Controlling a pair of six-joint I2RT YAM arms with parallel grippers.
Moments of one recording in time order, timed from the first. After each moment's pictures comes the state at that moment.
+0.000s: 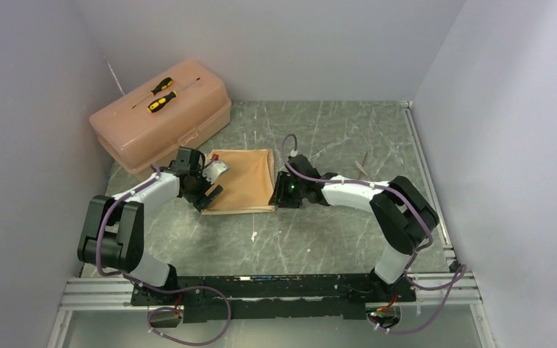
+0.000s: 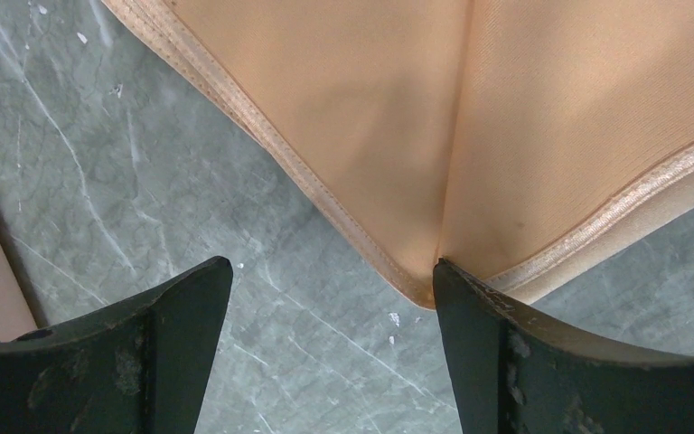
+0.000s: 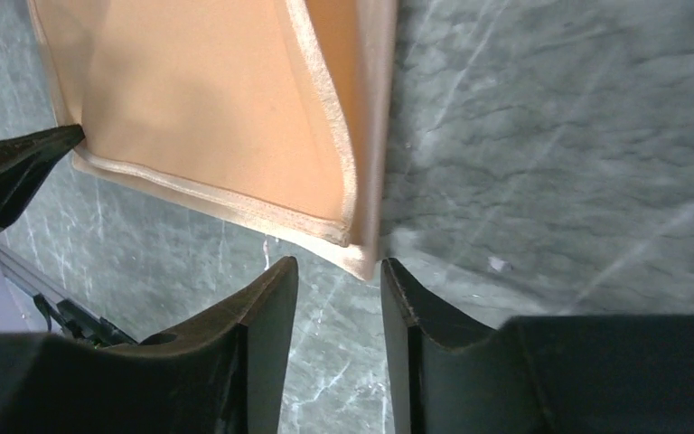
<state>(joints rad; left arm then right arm) -0.21 1.50 0.81 -0.41 0.05 0.58 0.72 1.72 0.93 -0.08 -0.16 0.84</state>
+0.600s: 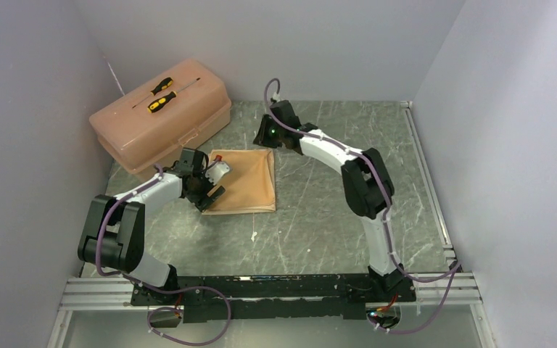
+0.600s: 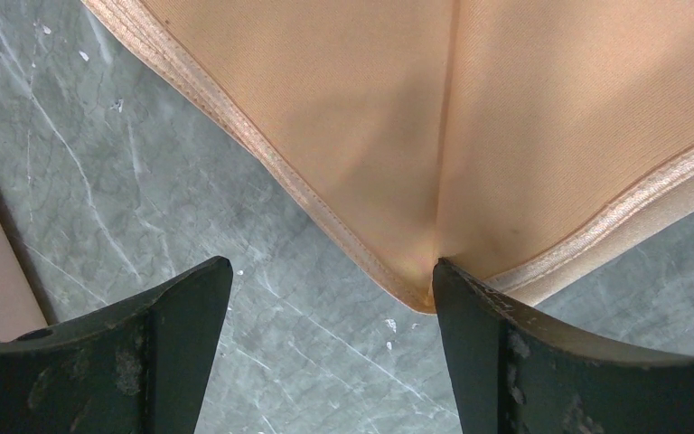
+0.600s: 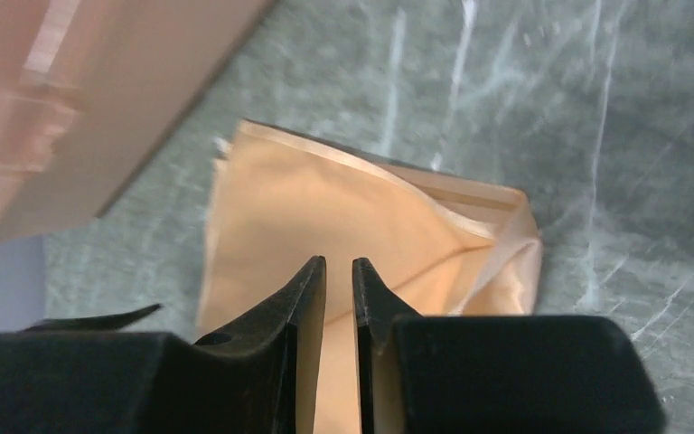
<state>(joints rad) -0.24 1.50 0.81 -0.40 0.03 0.58 0.59 2.12 1.72 -0.19 -0.12 0.65</state>
